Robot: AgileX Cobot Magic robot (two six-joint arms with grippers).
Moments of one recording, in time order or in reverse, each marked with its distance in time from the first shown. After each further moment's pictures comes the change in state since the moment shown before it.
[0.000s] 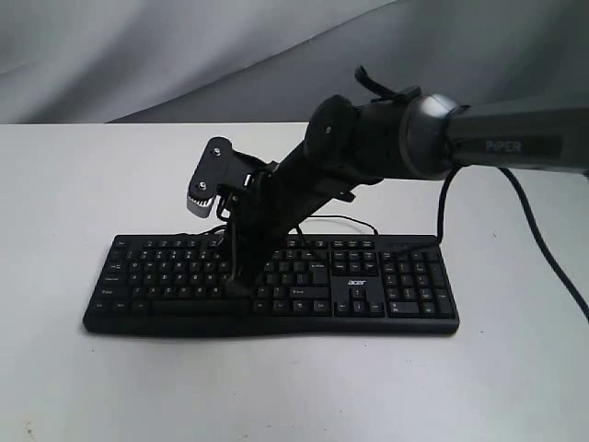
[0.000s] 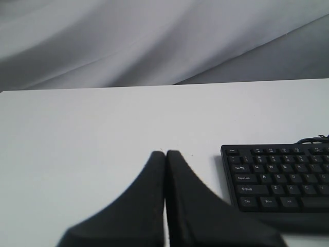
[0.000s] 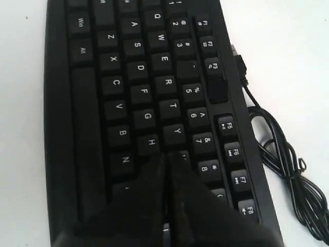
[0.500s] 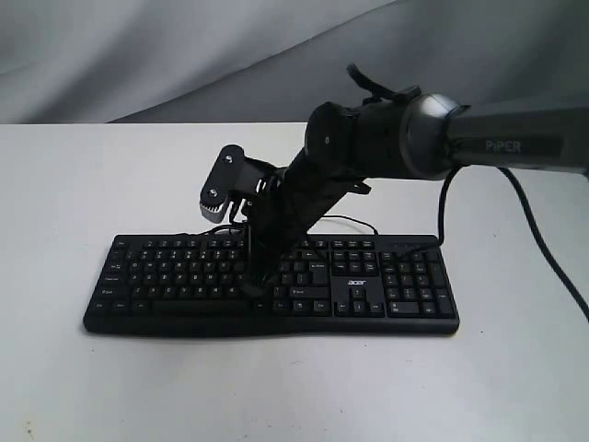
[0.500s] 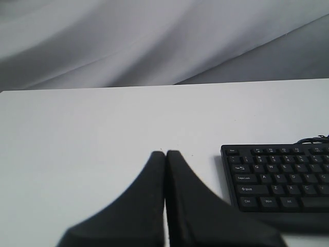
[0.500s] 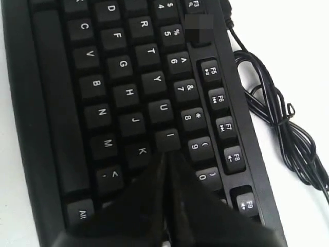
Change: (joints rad) left arm 0.000 0.000 0.000 0.000 0.000 0.000; right arm 0.000 0.000 -0.001 -0.243 0.015 0.236
